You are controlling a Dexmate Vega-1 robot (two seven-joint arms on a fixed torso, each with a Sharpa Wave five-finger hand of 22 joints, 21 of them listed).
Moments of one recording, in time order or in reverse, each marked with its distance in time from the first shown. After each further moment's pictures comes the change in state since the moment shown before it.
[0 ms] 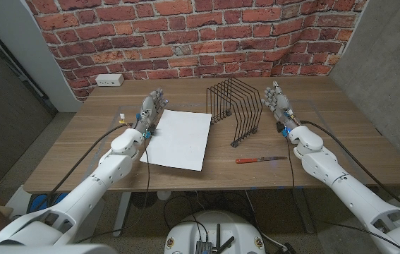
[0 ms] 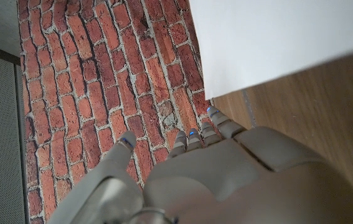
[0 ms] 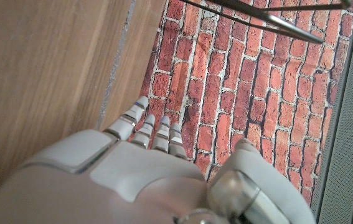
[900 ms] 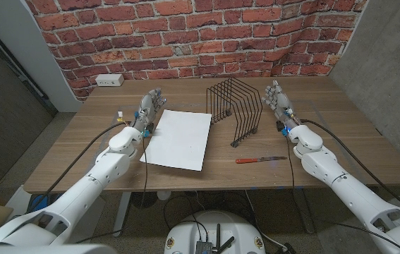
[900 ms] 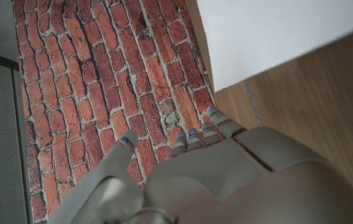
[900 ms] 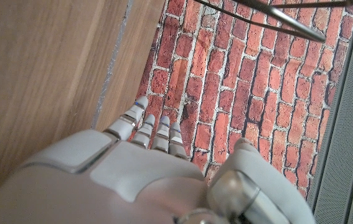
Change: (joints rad) left arm 0.021 0.041 -0.007 -0.082 0.021 0.061 0.055; left_hand 0.008 0.008 0.002 -0.006 0.004 0.000 0.000 0.000 0.000 0.008 0.000 0.004 -0.003 0.001 0.000 0.000 -0.001 0.012 -0.002 0.000 0.000; right arm 0.010 0.007 -0.007 0.017 -0.023 0.017 -0.014; right_hand 0.002 0.002 0.009 0.001 0.000 0.010 -0.004 0.007 -0.003 0.005 -0.005 0.002 -0.003 -0.004 -0.004 0.000 -0.008 0.000 0.000 0.004 0.000
